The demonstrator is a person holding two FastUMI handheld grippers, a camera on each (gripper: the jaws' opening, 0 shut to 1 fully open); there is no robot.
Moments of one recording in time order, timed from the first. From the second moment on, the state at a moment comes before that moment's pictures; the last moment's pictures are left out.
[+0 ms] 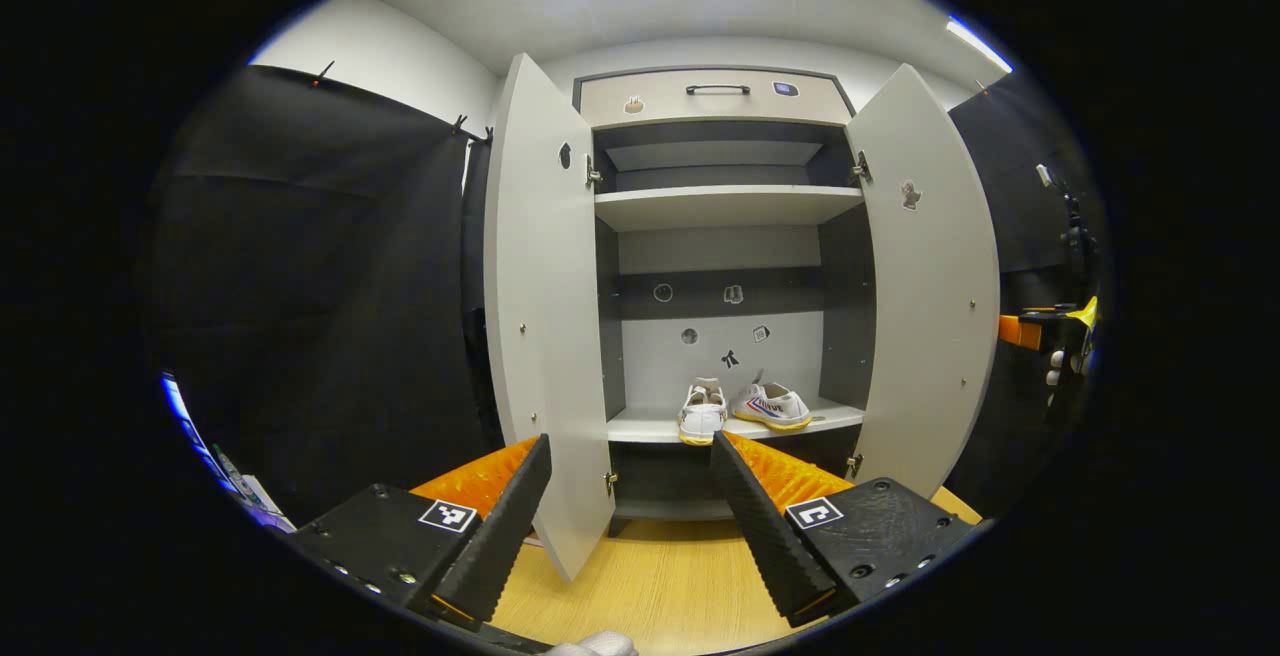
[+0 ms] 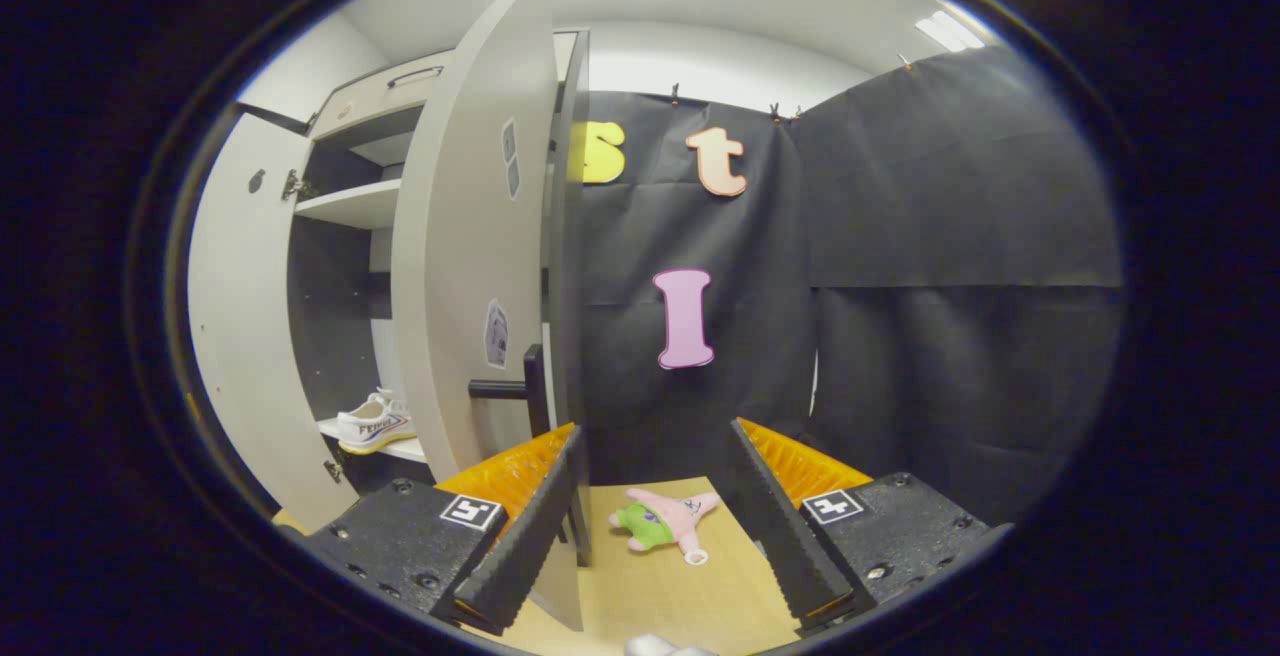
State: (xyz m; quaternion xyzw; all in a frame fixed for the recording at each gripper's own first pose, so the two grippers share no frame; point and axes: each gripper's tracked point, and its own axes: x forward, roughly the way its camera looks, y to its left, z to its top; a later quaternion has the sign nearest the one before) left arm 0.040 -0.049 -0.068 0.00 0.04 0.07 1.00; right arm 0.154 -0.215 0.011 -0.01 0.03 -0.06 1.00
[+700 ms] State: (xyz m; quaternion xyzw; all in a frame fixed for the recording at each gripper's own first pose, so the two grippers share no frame) left arm 0.021 0.009 -0.077 0.00 0.06 0.12 0.99; right arm 0.173 -0.044 0.003 -0.01 0.03 0.09 1.00
